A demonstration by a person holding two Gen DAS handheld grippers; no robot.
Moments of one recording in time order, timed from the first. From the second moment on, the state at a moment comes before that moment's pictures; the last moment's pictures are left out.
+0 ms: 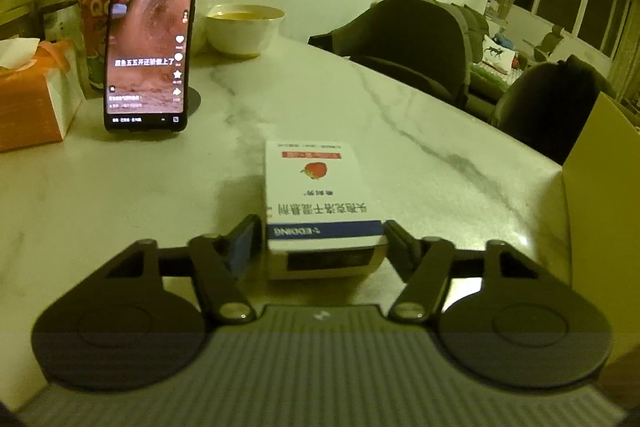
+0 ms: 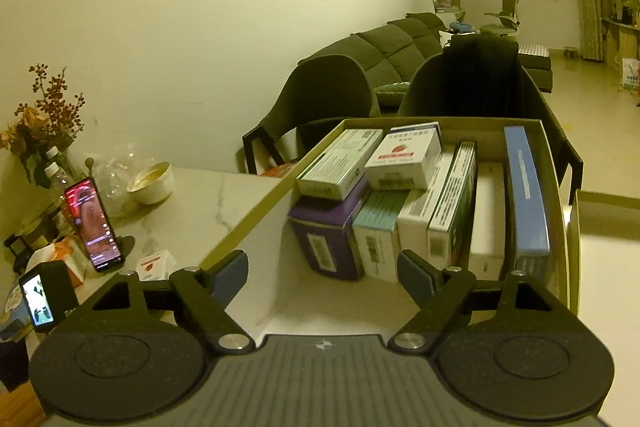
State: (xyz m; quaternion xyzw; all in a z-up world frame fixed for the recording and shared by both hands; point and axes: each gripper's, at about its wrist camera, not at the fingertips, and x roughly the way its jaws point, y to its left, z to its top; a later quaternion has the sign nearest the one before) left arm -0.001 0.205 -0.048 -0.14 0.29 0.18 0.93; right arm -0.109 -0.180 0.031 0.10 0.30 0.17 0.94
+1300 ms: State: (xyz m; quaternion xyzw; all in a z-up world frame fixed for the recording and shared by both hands) left arm -0.070 0.208 -0.050 -0.08 0.31 -0.01 0.95; right arm -0.218 -0.140 0.022 0.16 0.27 0.17 0.94
